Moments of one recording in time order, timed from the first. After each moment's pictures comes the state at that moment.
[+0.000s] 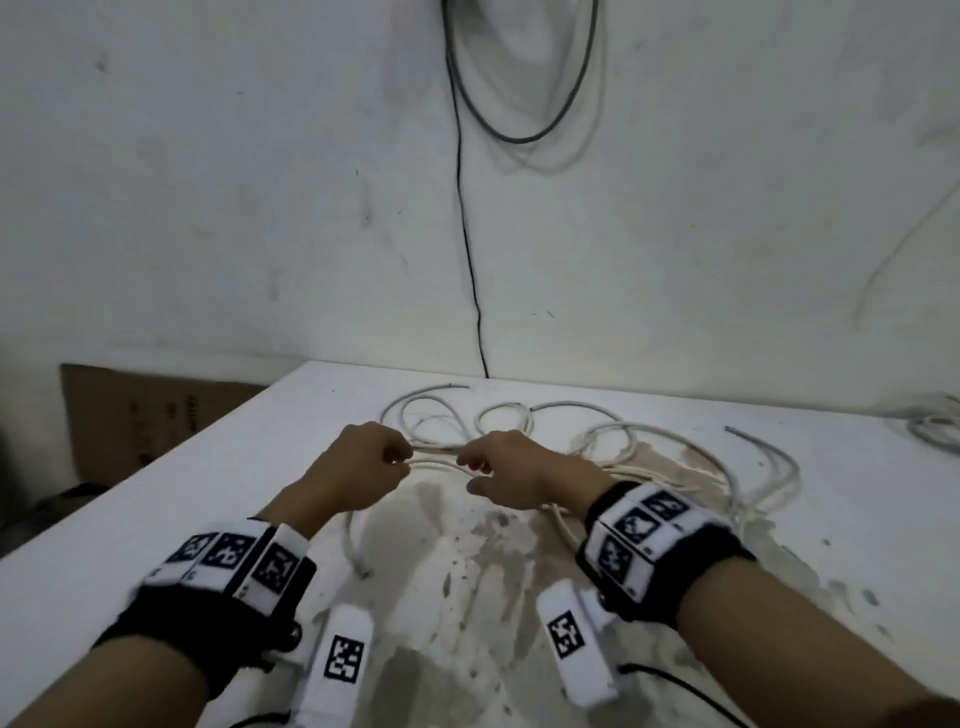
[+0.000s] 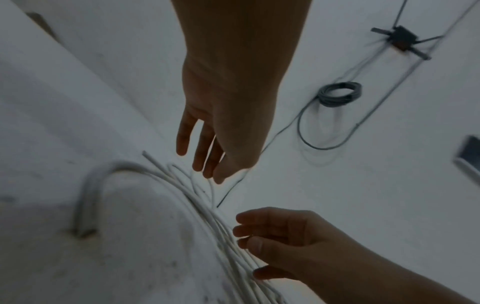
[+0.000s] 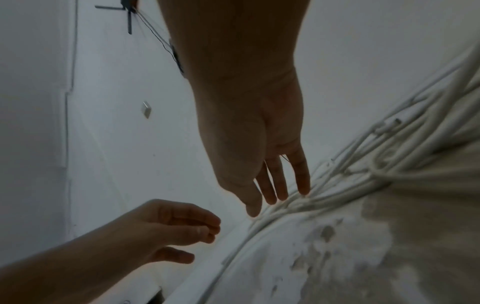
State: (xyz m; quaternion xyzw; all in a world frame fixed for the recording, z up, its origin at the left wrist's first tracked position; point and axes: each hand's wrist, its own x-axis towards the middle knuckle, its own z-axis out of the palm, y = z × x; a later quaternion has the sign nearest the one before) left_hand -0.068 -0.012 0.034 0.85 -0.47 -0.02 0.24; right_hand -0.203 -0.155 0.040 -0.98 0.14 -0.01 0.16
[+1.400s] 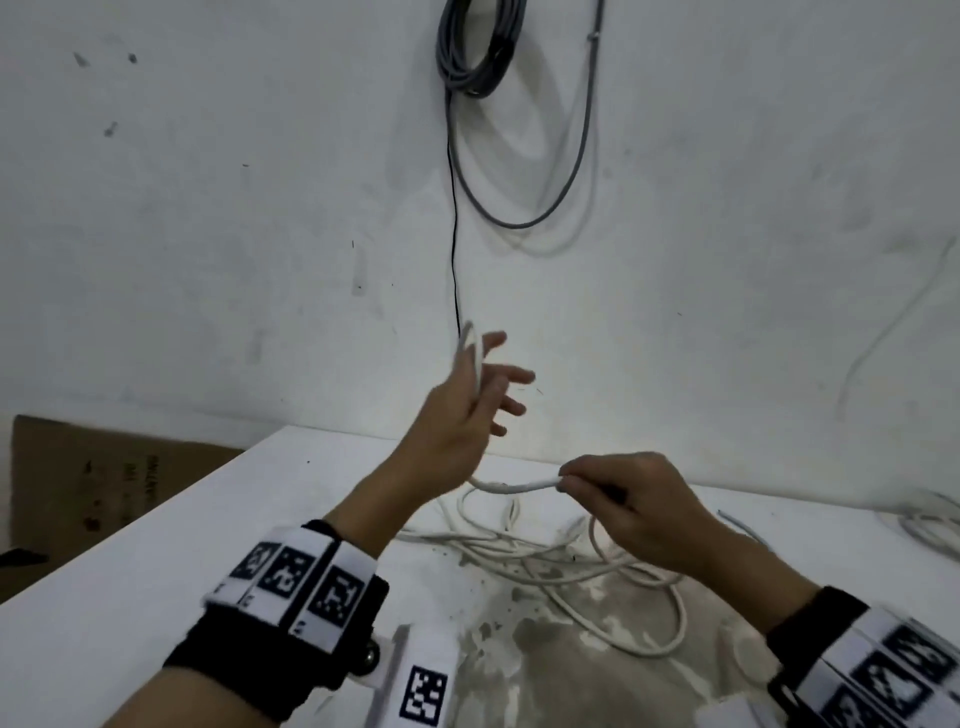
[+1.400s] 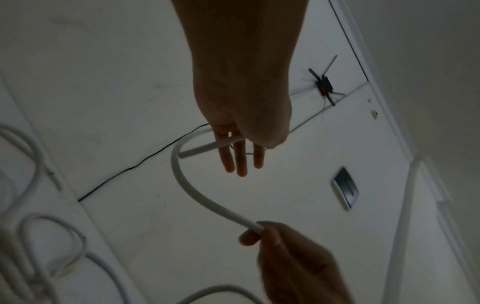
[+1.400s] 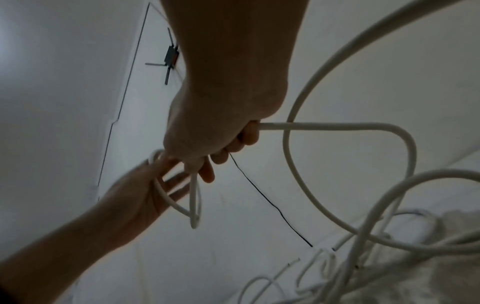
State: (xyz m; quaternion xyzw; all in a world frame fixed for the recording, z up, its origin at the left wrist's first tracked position) left_hand -0.128 -0.085 0.135 0.58 -0.58 -0.02 0.57; right_hand -0.288 -0.216 0.093 -0.92 0.03 -0.37 0.10
